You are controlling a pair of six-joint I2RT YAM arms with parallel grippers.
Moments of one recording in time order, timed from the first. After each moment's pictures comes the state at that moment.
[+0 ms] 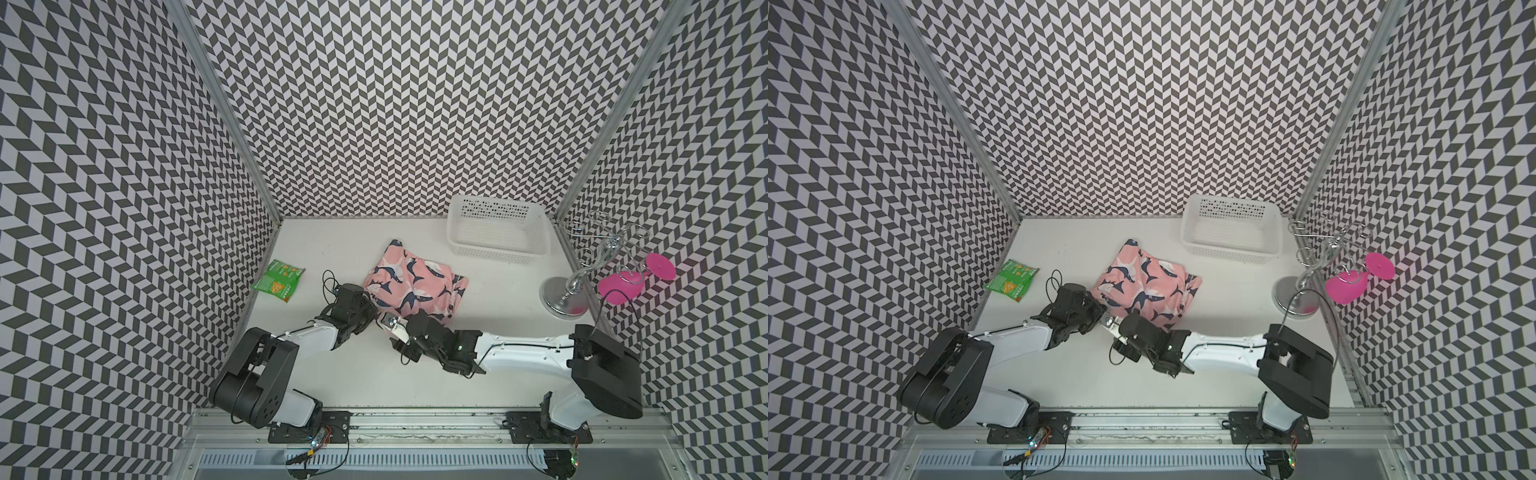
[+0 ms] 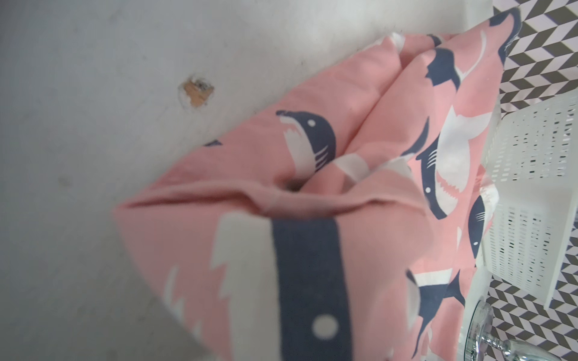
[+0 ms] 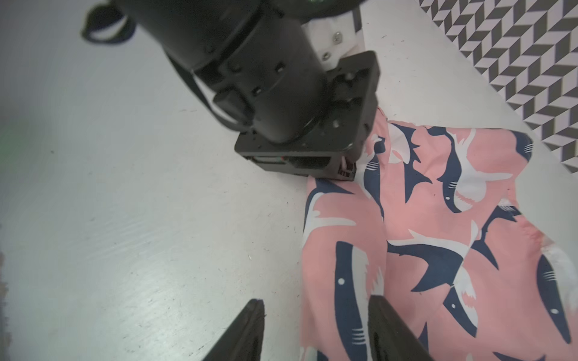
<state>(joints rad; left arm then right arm) -0.40 1.45 0.54 0.10 0.10 -1.13 1.19 1.61 0.88 0.06 0.32 -0.16</state>
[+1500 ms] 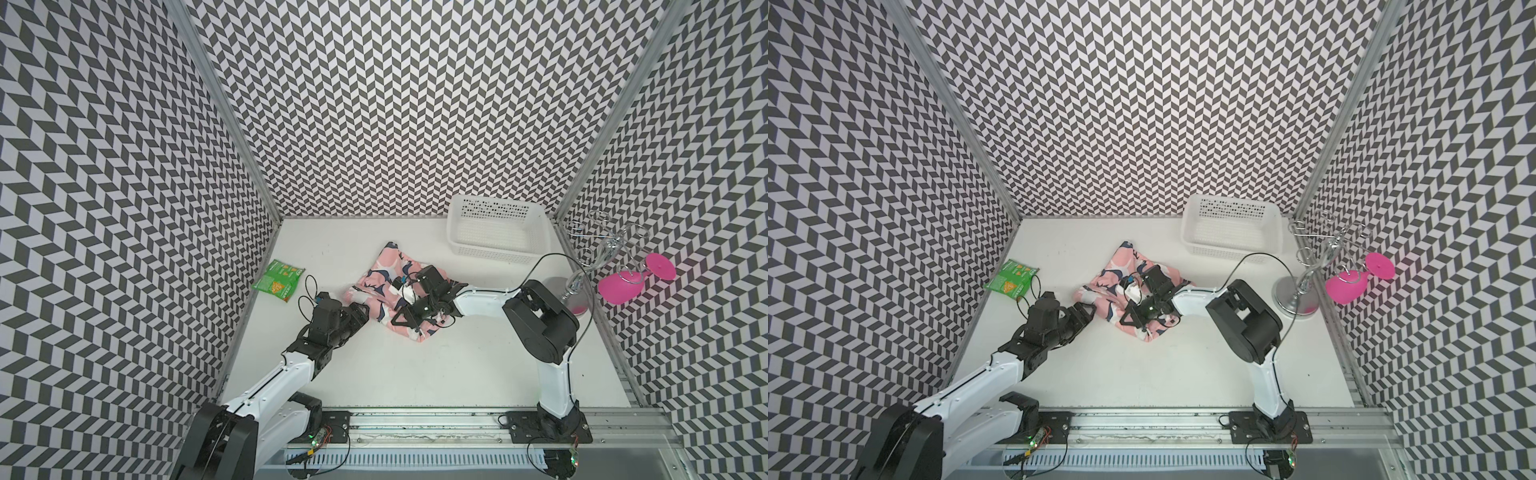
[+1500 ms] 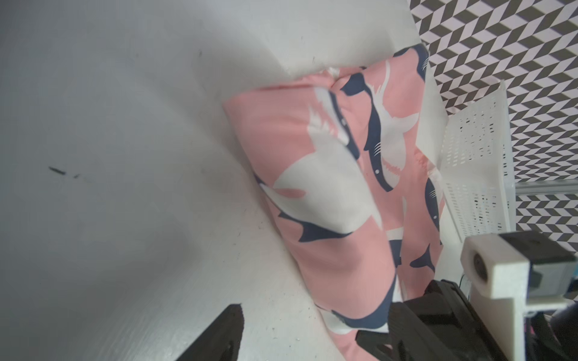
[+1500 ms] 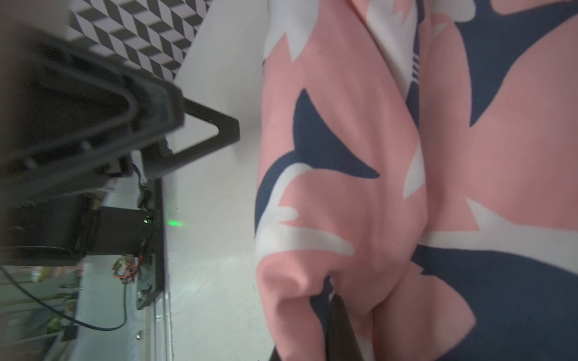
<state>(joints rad) -0.32 1.03 0.30 0.08 0.13 -1.00 0.71 2.04 1.17 -0.03 -0.76 0.19</state>
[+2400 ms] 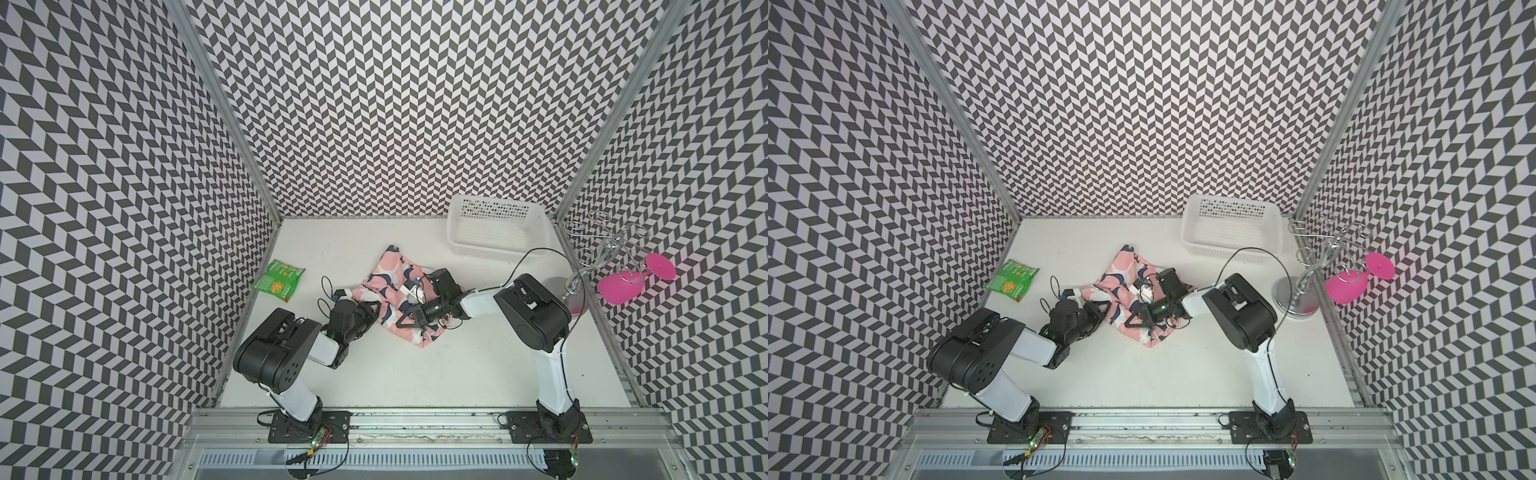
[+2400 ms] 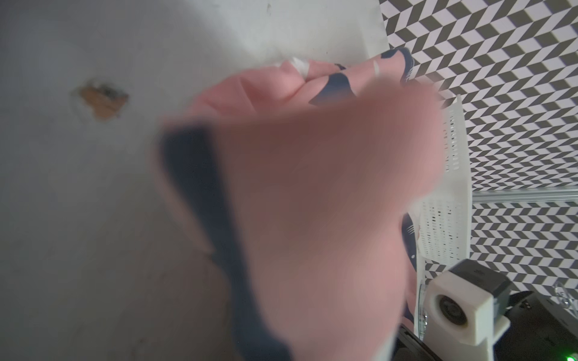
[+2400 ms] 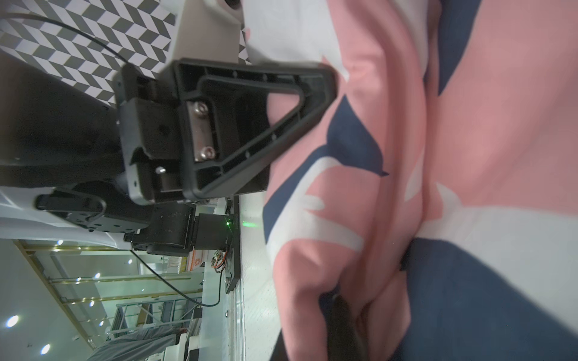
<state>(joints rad) -0.39 1.65 0.31 0.88 0.17 -1.14 0.63 2.11 1.08 0.20 -1.02 0.39</state>
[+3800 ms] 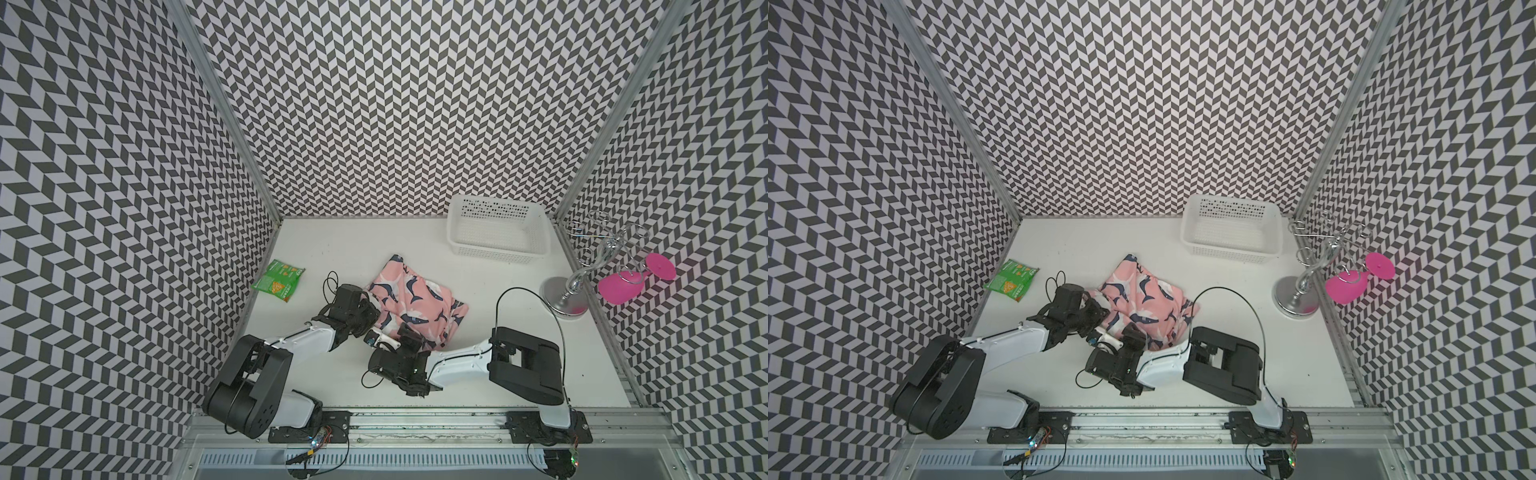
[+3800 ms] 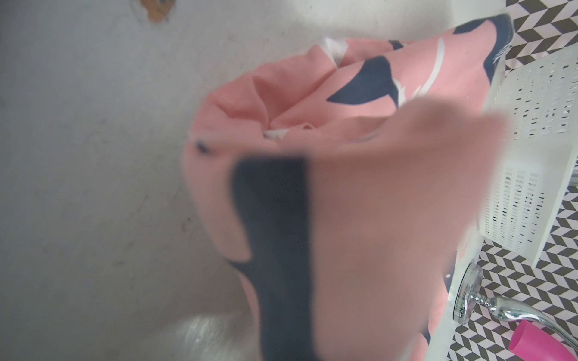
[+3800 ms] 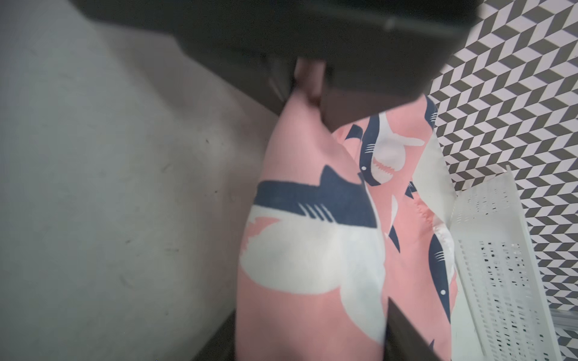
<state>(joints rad) -0.40 1.39 0.52 0.06 0.22 -1.11 1.31 2.02 1.09 -0.06 0.89 -0.07</state>
